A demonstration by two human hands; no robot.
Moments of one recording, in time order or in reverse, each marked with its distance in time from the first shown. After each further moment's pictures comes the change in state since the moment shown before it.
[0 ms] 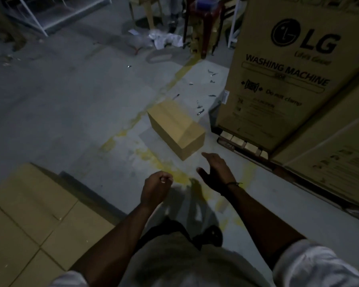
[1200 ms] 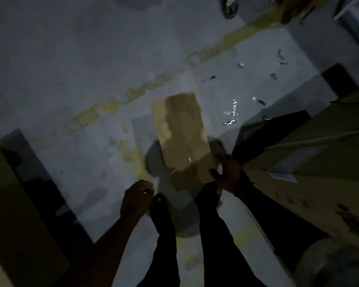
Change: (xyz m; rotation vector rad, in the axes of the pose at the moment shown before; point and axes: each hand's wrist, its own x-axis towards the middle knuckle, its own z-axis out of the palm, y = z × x) left_hand 0.501 -0.046 0.069 -0.109 0.022 -0.674; right_hand 0.623 0.150 0.057 -0.208 -0.486 -0.026
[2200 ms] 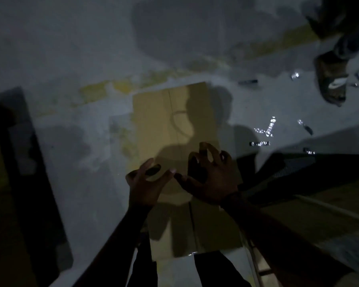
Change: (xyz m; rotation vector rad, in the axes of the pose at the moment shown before) left_hand 0.126 0.061 0.073 -0.580 0.246 -0.161; right_hand 0.169 -0.015 0.053 -0.283 0.082 -0.524
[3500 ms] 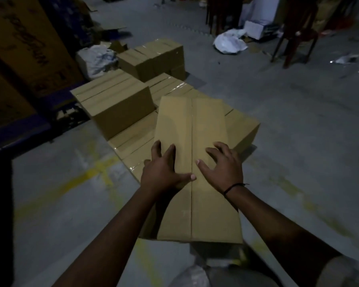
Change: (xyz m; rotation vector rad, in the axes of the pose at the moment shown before) left_hand -0.551 -0.177 -0.545 0.190 0.925 -0.172; right_hand -0.301 -0.716 -0.124 0.177 -0.009 -1.015
